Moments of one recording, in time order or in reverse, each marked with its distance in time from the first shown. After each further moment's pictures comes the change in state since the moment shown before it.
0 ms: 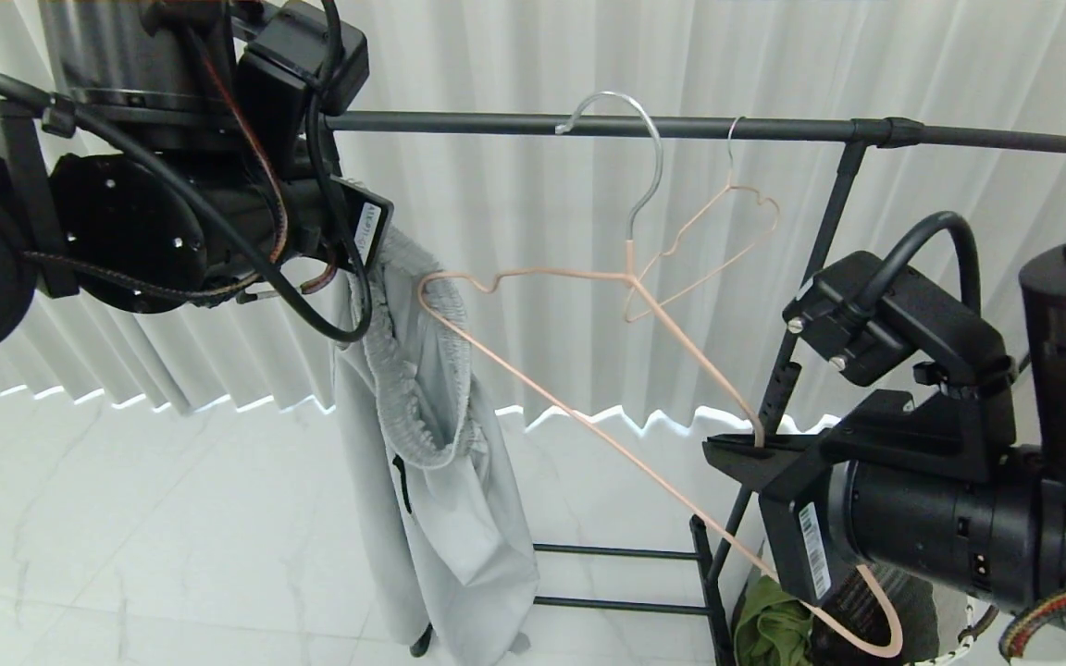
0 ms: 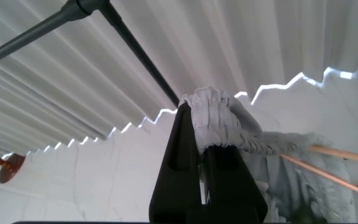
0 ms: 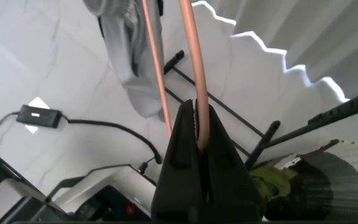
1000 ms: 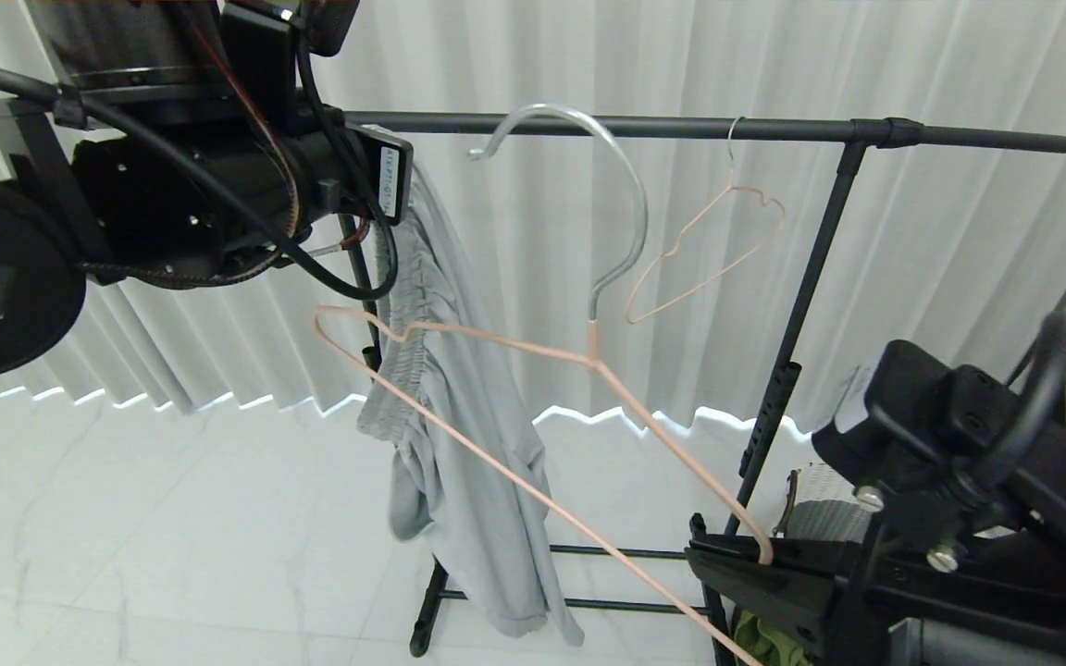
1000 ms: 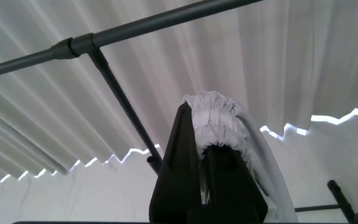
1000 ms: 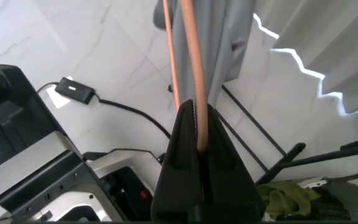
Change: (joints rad) left arm 0.004 0.032 0.004 -0.227 -0.108 -0.060; right arm 0.180 -0.056 0.078 -0.003 0.031 -0.032
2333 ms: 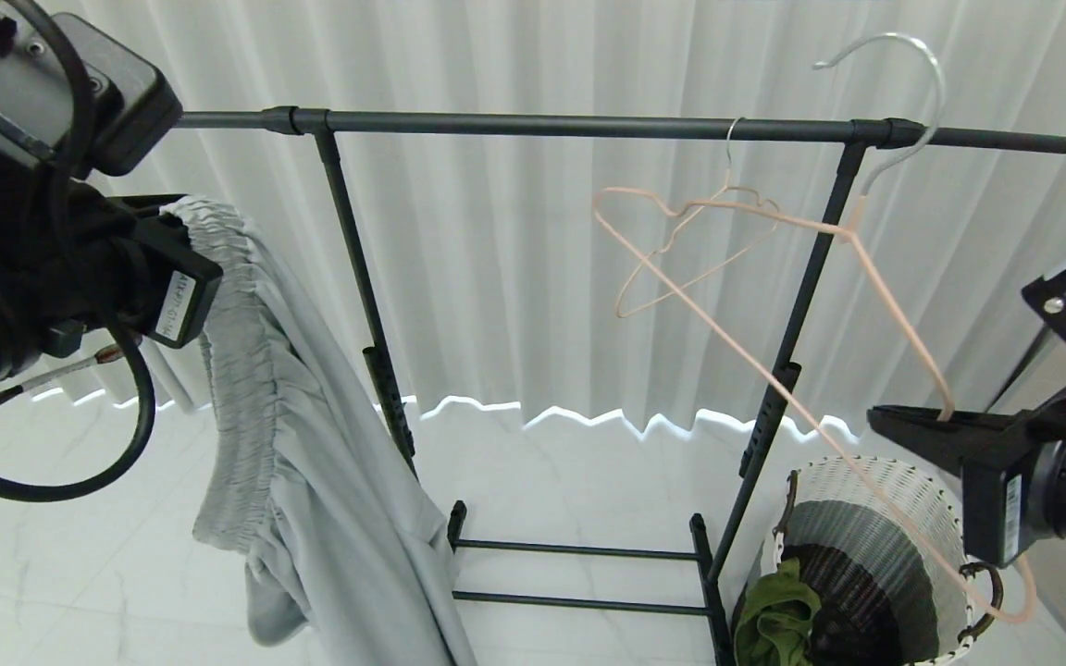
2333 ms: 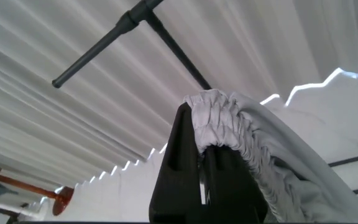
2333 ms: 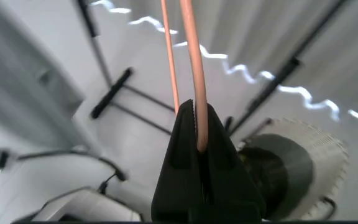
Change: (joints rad) left arm 0.085 -0.369 0.407 -0.003 -0.005 0.339; right arm -0.383 -0.188 0.123 -0.047 -0.021 -0.070
